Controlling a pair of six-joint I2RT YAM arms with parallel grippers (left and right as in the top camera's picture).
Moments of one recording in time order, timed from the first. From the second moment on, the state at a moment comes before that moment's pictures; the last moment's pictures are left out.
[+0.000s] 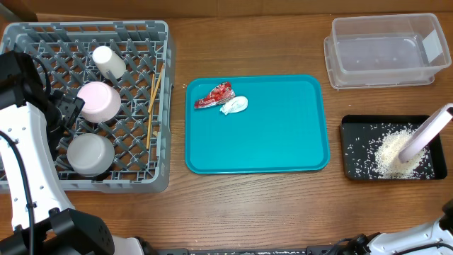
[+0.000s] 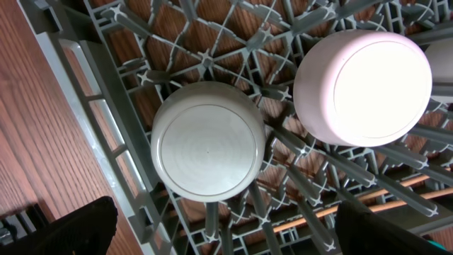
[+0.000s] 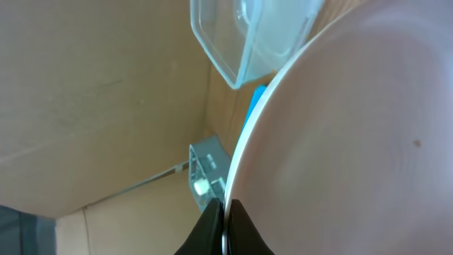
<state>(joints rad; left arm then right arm) 0.45 1.62 1.61 -1.34 -0.13 -0.79 -1.01 1.92 1.74 -1.61 -1.11 -0.13</state>
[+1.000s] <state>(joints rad) 0.45 1.62 1.61 -1.33 -0.13 -0.79 -0.64 1.70 1.74 -1.62 -1.13 -0.17</state>
